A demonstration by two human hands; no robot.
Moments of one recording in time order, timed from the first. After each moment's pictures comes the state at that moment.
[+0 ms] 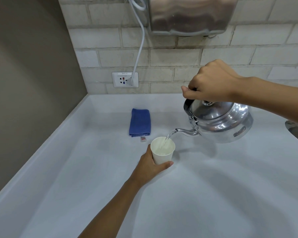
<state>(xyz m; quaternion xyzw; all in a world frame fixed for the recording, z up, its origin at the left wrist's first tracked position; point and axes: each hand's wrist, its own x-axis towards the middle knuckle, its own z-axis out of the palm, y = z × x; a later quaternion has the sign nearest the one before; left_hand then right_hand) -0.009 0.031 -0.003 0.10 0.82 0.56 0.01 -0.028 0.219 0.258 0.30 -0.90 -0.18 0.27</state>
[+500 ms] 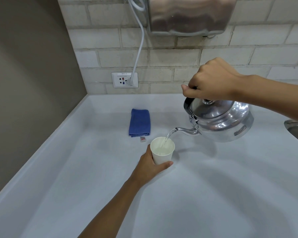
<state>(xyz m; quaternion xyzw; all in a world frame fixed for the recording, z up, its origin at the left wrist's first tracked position) -0.010 0.030 -0.005 0.11 0.82 0.56 0.01 -0.027 0.220 0.261 0.31 -0.90 -0.18 0.27</state>
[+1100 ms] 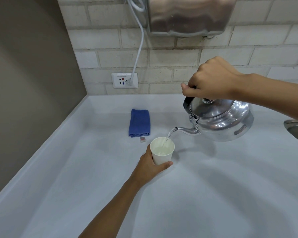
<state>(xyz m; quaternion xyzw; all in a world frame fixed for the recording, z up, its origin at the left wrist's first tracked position) -0.011 0.031 -0.006 0.11 0.83 0.55 0.01 -0.026 0.219 0.264 0.31 -0.89 -0.18 0.27</state>
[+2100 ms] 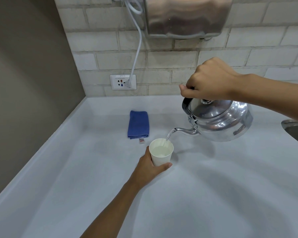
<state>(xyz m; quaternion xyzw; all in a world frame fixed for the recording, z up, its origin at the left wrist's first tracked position) -0.009 0.030 -0.004 0.11 0.82 0.56 0.00 -0.025 0.219 0.266 0.32 -0.89 -0.18 0.28</state>
